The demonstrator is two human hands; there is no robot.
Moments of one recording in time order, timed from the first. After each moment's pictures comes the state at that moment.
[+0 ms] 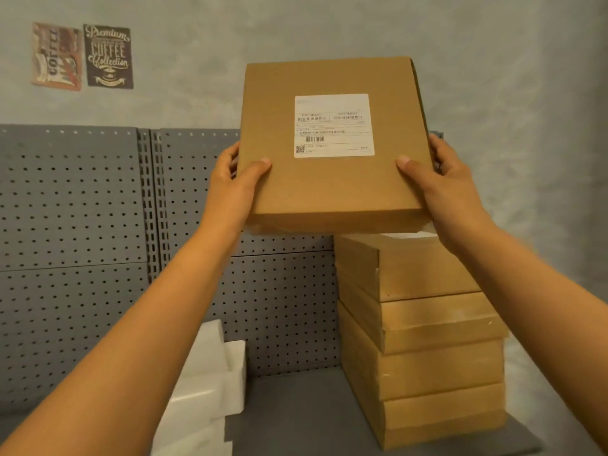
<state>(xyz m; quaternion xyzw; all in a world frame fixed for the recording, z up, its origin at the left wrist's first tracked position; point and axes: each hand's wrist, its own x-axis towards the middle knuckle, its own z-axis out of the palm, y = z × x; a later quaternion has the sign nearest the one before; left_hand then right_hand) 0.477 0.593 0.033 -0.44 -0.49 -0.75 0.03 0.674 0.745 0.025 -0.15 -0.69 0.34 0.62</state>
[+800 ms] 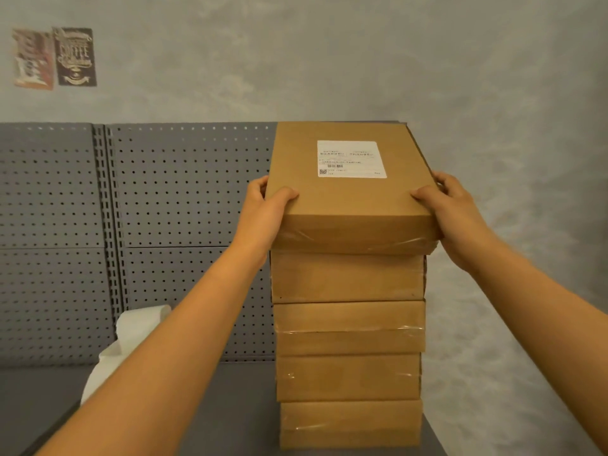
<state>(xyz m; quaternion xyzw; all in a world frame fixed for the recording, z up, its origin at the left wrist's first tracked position) 0.626 0.745 0.009 -0.36 -0.59 -0.73 -0.01 0.788 0.928 0.004 -0.18 -0.70 0.45 0.52</state>
